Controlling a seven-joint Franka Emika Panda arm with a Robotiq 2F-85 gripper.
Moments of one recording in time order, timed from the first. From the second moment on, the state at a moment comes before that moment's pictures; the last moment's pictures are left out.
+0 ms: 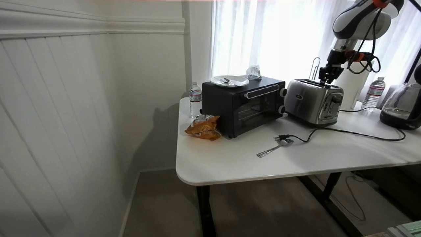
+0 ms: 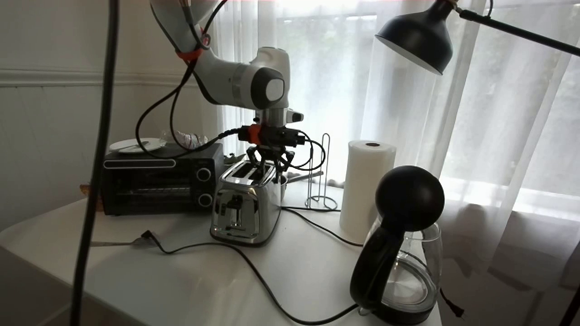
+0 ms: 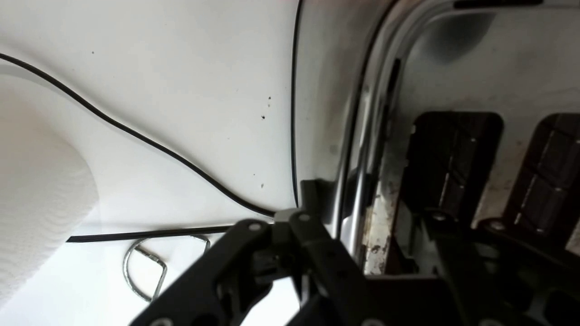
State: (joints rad) arm -0.13 0.39 0.04 -1.86 0.05 2.37 -0.30
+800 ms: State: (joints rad) arm -0.07 0.42 0.02 -1.80 -0.09 2.37 -0.25
